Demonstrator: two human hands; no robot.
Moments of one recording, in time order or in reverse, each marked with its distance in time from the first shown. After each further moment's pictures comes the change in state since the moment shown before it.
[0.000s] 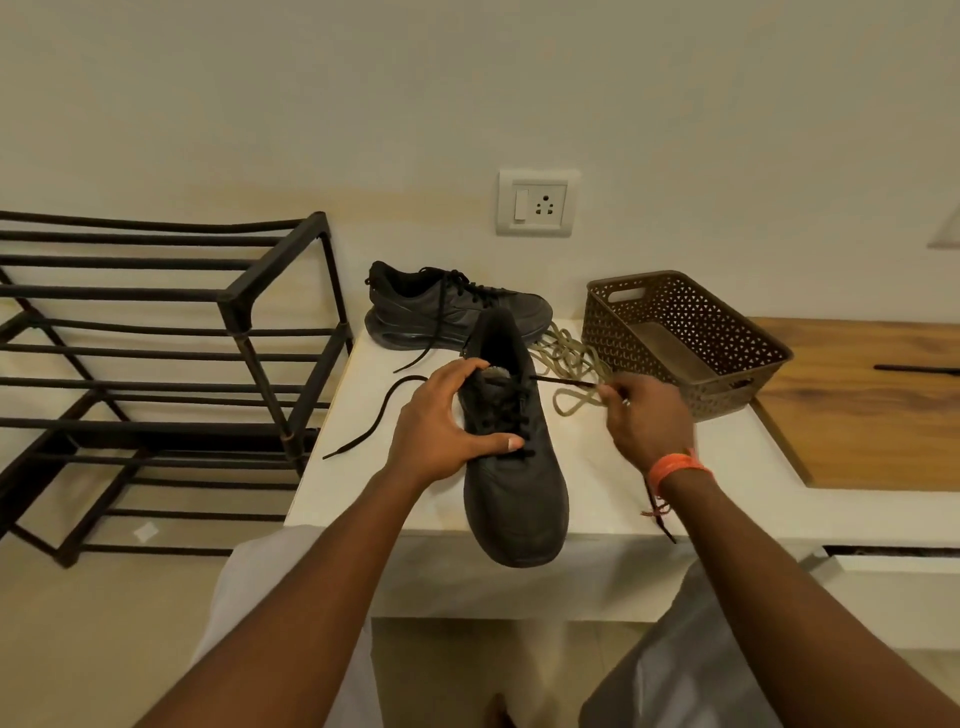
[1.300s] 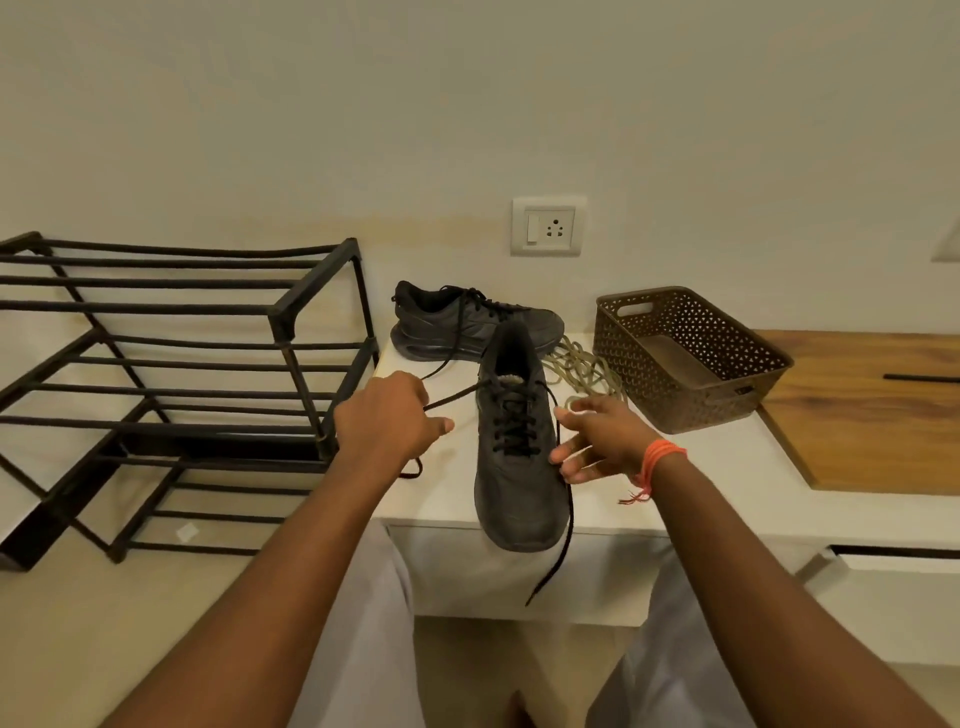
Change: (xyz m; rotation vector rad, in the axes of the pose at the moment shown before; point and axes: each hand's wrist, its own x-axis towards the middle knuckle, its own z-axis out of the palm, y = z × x) left_hand -0.039 0.058 -0.078 0.728 0.026 -0.391; right_hand -0.029 -0.058 -0.029 0.681 -0.689 0.470
